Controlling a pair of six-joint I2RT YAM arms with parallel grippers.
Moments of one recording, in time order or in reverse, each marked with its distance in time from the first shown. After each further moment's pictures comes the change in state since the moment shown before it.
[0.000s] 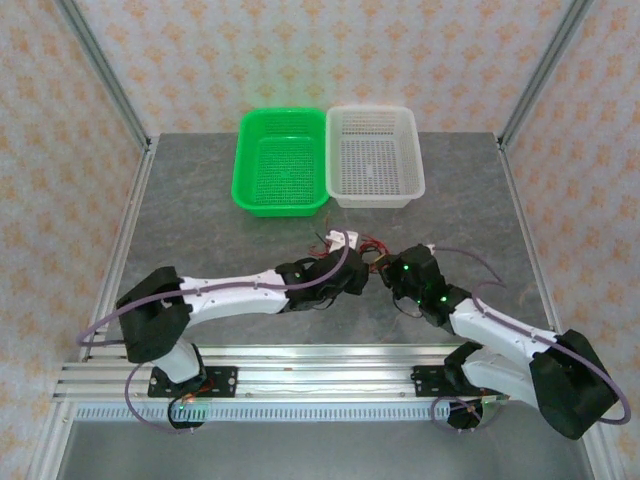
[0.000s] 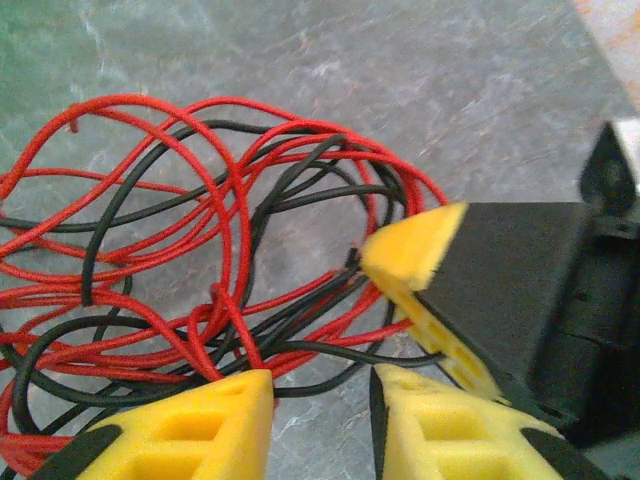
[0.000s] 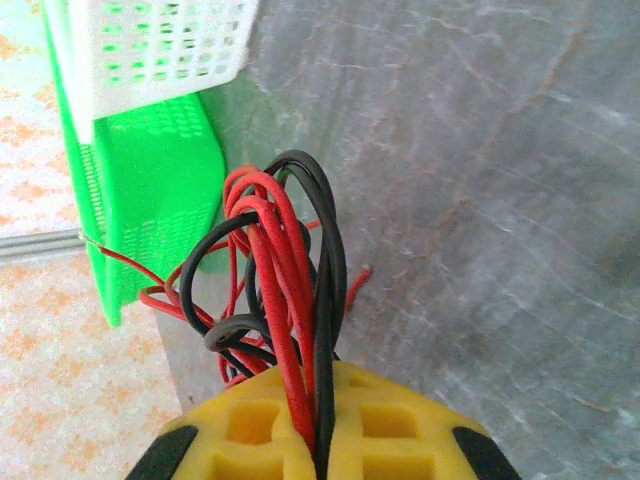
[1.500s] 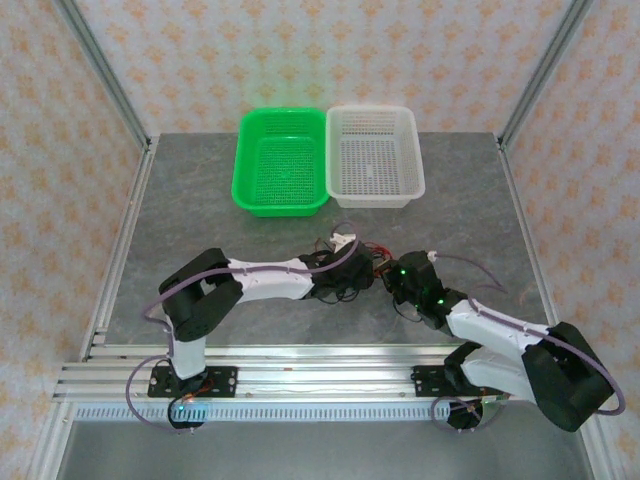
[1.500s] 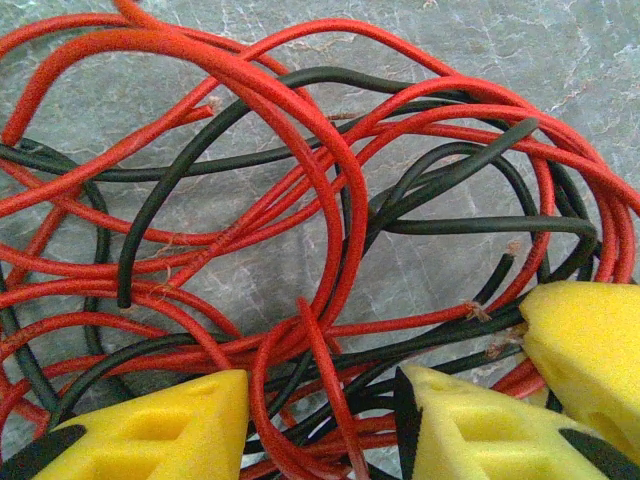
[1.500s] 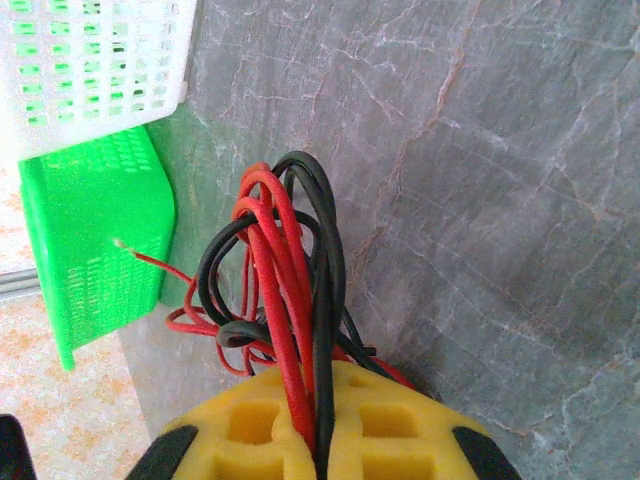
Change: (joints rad) left arm 0.084 0.245 0.101 -0.004 0.154 -0.159; right arm 0.009 0.045 -0.032 0.028 0.057 0.032
